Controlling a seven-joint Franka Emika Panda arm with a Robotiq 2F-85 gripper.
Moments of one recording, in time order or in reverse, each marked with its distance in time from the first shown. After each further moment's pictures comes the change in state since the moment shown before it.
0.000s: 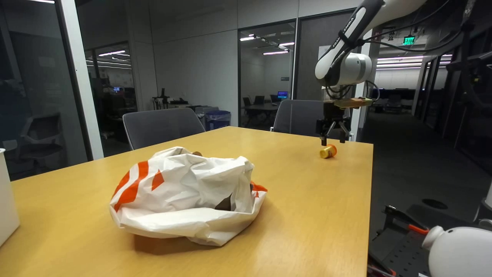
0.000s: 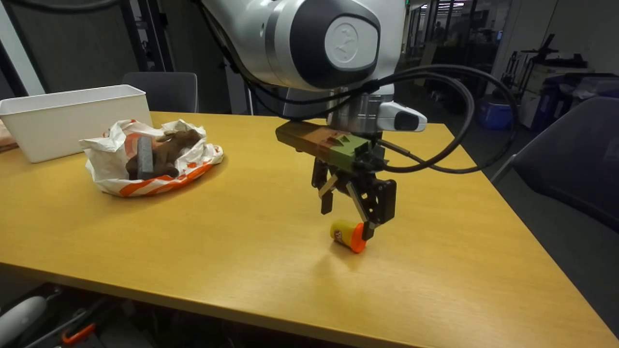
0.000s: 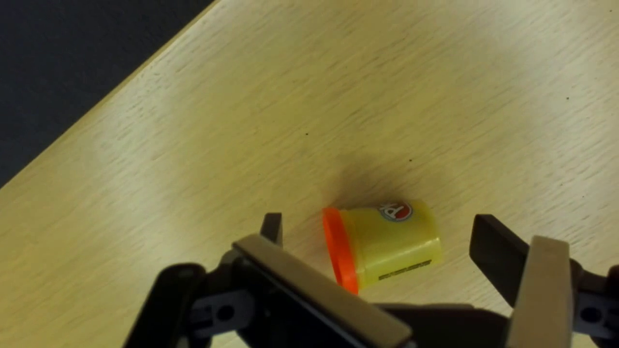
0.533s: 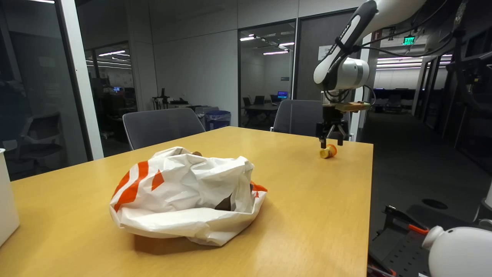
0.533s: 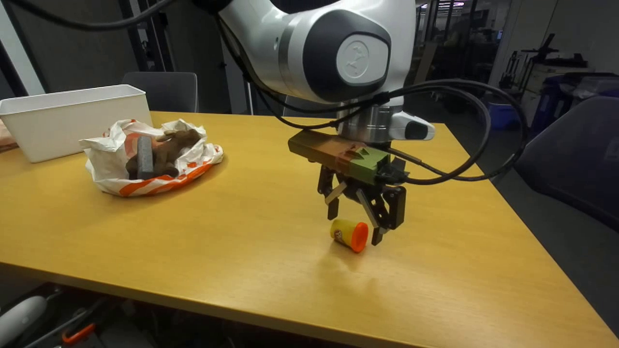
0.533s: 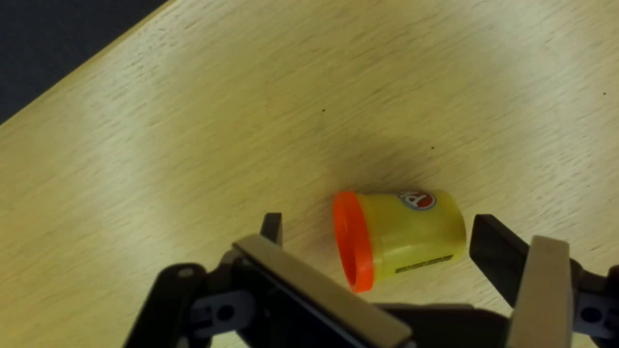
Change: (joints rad) arm -0.014 0.060 -0.001 0.038 0.024 0.027 -0.110
